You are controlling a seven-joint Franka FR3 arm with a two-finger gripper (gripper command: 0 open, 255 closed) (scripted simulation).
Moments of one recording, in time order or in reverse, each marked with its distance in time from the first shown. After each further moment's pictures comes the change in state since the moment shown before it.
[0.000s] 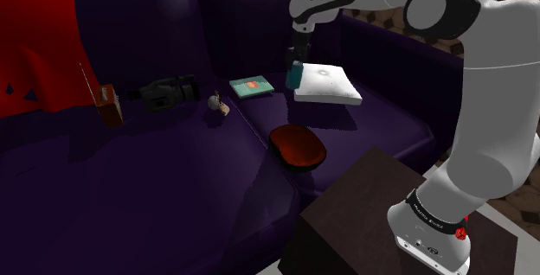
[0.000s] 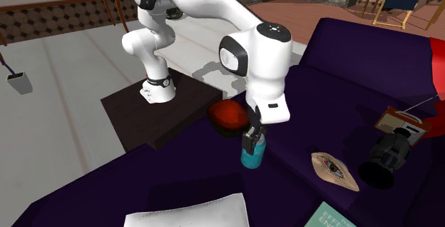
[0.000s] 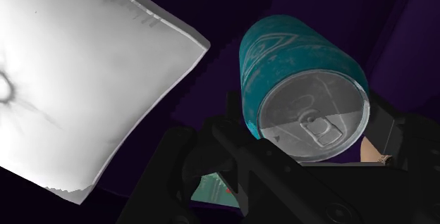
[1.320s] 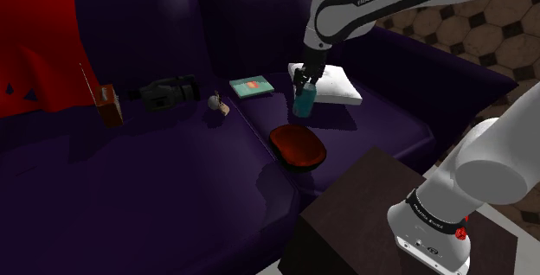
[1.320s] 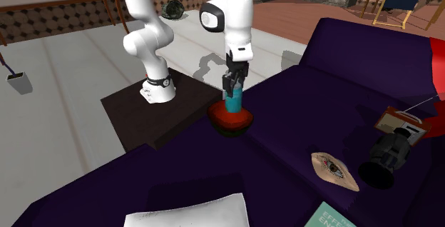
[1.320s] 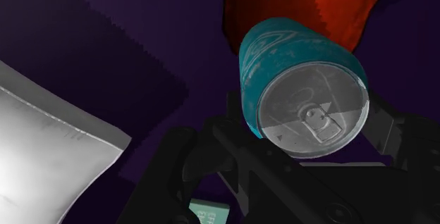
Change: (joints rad) arm 0.163 -0.643 0.089 -0.816 -0.041 0.176 0.256
